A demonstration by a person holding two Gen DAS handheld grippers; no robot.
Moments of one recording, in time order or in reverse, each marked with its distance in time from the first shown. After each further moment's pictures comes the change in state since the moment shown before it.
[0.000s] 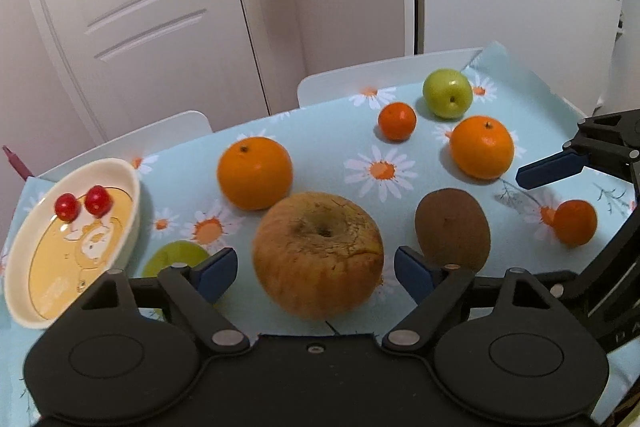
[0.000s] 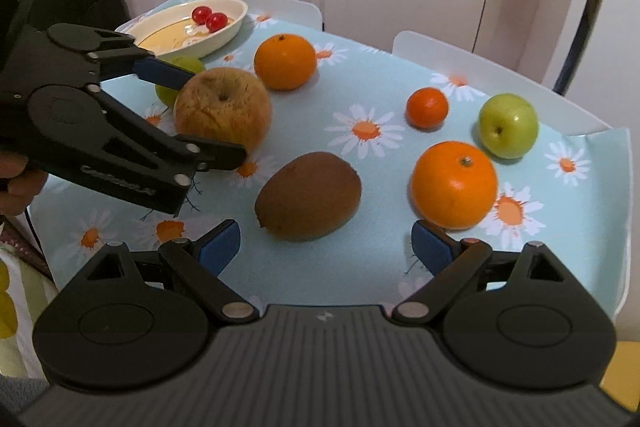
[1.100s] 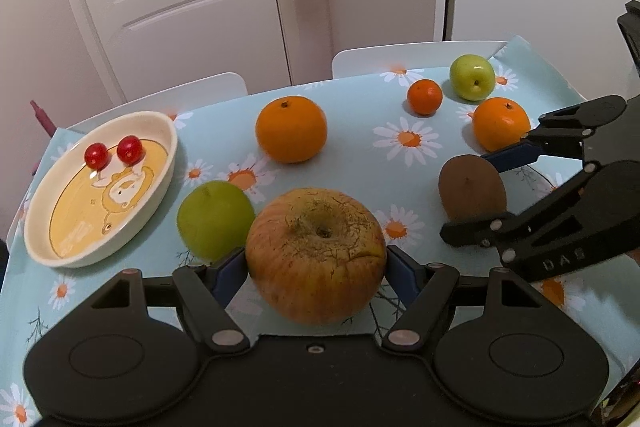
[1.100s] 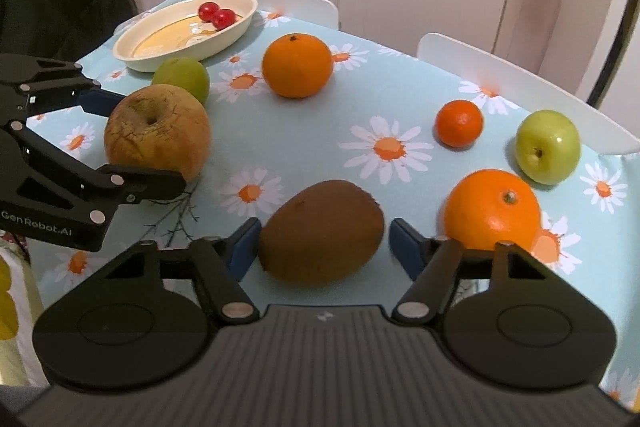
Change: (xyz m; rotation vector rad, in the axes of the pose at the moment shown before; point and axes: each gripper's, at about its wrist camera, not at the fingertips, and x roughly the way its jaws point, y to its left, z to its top) left arm -0.019 0.013 -0.022 -0.089 0.043 0.050; right arm 0.031 0.003 0.019 -0.017 0.007 0.051
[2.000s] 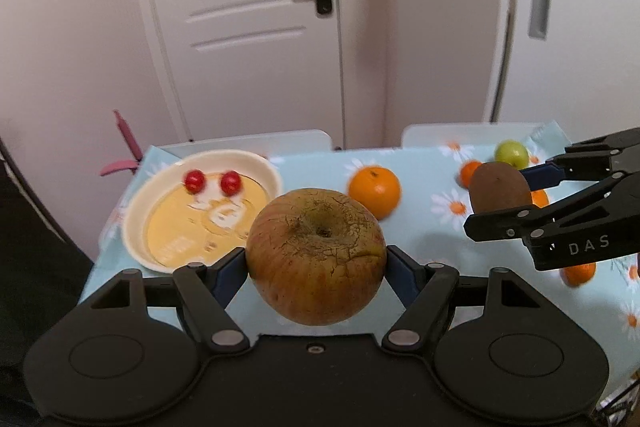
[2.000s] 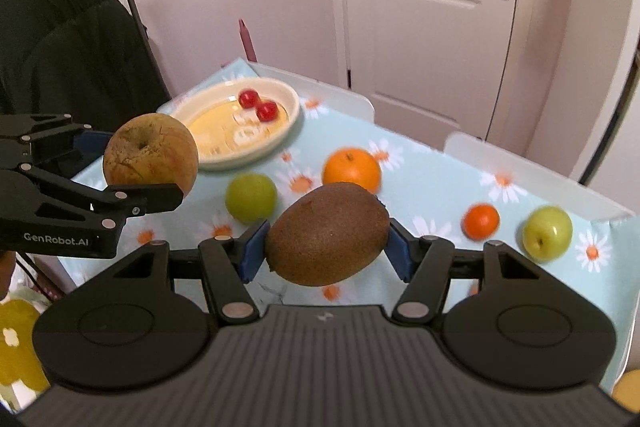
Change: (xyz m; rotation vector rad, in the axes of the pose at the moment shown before) left arm -0.084 0.055 0.014 -0.139 -0.115 0.105; right arm -0.062 0.047 0.070 0.040 -0.117 0.014
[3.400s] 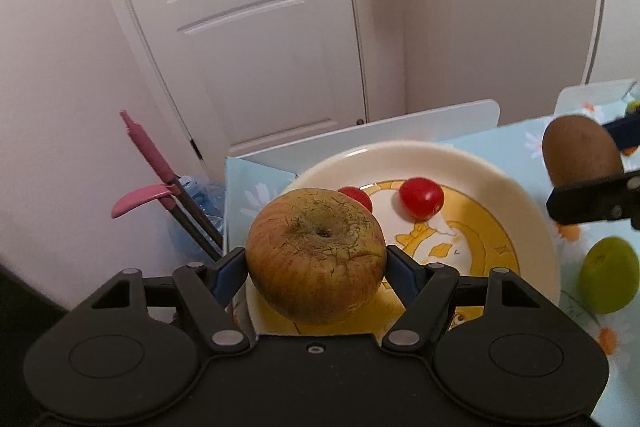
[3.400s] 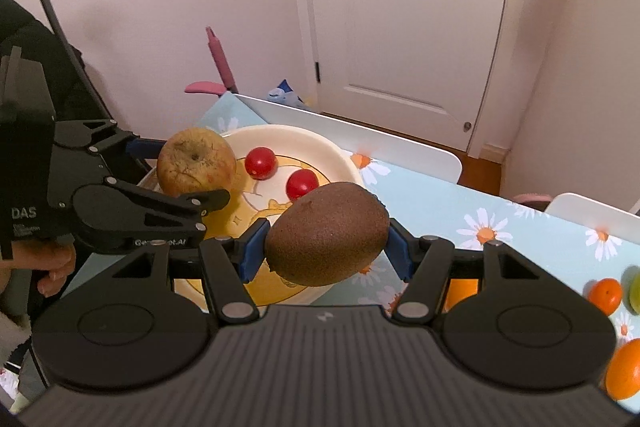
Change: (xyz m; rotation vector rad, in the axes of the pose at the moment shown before) left arm 0.165 0.181 0.037 0.198 0.083 -0.059; right arm 0.161 0.100 0.104 0.142 0.068 -0.159
